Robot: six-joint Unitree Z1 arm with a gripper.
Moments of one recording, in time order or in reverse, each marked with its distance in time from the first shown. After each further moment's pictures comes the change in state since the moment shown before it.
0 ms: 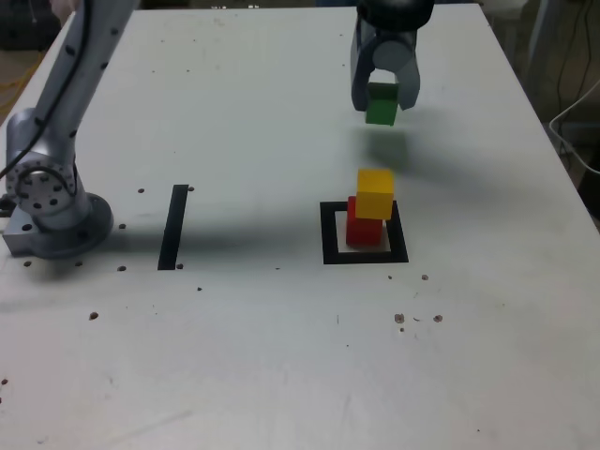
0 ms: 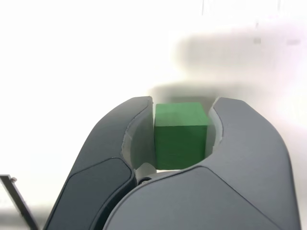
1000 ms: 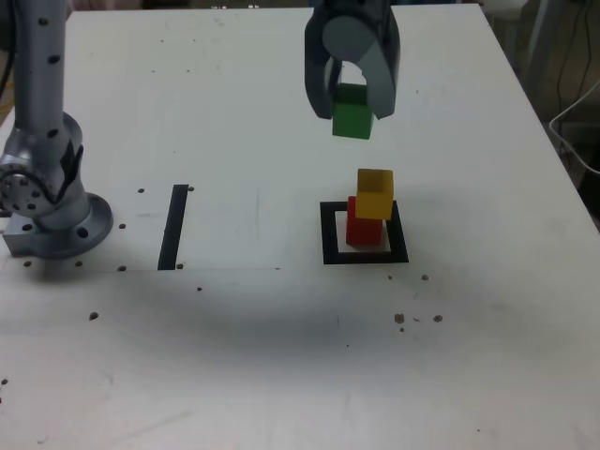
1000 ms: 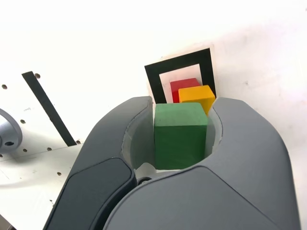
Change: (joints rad) arm -0.337 -0.287 0.101 0.171 -0.090 -0.185
